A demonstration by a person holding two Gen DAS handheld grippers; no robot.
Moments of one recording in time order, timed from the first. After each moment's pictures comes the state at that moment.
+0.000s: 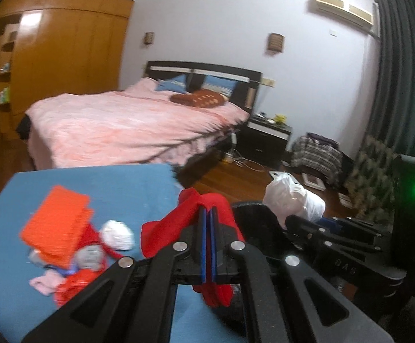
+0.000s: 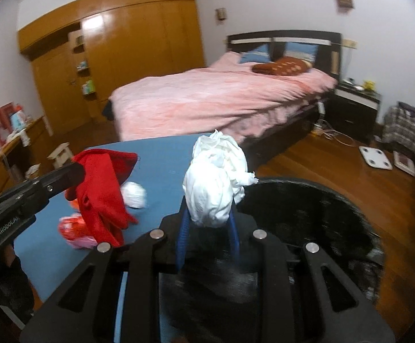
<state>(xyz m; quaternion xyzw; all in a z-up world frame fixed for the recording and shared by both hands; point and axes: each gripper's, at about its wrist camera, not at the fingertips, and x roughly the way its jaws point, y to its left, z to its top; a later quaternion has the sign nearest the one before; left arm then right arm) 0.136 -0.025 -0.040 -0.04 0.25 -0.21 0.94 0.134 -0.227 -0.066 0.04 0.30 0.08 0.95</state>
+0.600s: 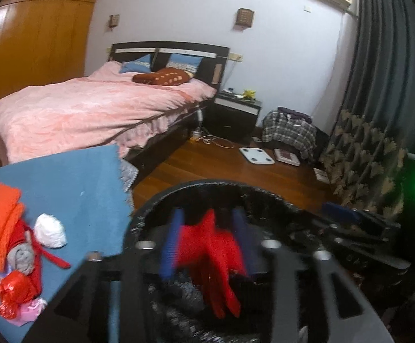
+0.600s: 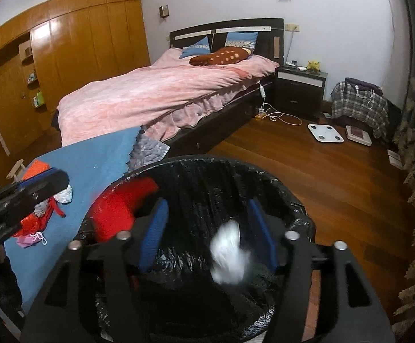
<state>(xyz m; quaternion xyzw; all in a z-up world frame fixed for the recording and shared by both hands) 0.157 -0.096 -0.073 -0.02 0.29 -0.27 0.92 0.115 -0.319 -0.107 0.06 0.31 -0.04 0.95</state>
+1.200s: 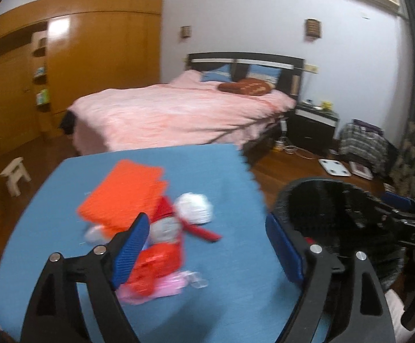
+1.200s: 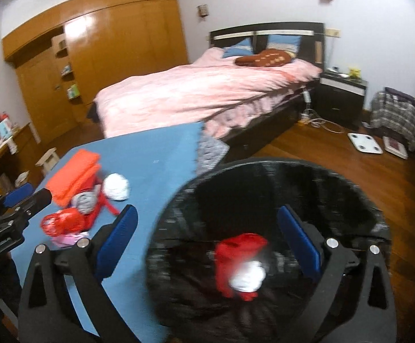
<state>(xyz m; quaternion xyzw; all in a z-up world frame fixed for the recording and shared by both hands) 0.124 0.069 -0.083 0.00 0.28 -0.06 0.96 0.139 -0.209 -0.099 0.06 0.31 0.07 0.95</state>
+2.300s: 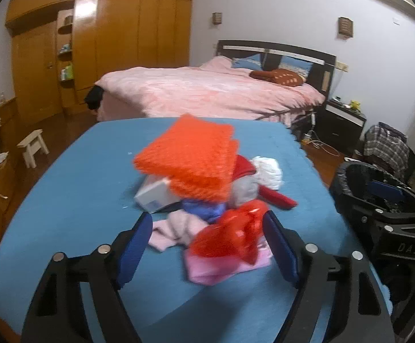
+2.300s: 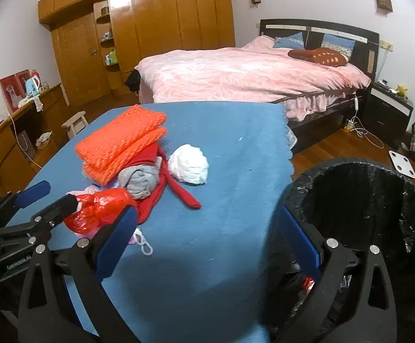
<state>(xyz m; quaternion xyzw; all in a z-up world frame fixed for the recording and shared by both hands) 0.130 0.139 -0.143 -0.02 0.31 -0.02 0.95 0.177 -0.080 -0.136 0.00 0.33 0.15 0.93</state>
